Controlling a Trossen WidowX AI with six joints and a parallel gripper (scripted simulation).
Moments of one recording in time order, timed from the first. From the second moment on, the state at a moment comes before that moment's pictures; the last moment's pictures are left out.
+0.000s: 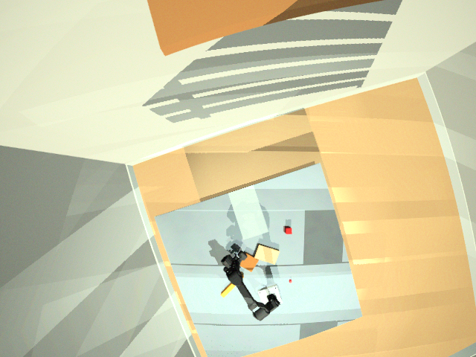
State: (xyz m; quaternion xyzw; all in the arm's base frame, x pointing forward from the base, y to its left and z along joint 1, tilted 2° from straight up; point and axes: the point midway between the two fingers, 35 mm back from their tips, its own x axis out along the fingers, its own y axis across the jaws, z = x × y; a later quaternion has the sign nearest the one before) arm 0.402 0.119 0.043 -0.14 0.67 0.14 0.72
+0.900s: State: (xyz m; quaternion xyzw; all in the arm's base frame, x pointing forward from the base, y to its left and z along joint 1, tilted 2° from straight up) arm 0.378 0.119 0.091 -0.21 0.66 0.21 0.69
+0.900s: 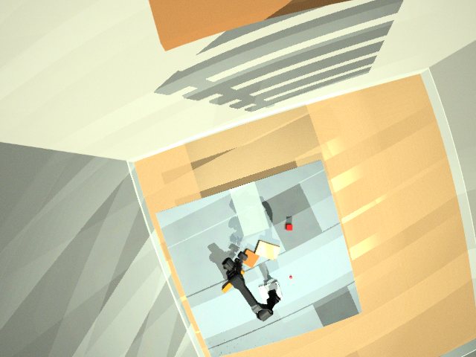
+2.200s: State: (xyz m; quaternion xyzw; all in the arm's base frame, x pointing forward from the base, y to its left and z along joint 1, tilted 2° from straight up) arm 0.364 0.108 0.038 -0.22 0.65 0.21 0.70
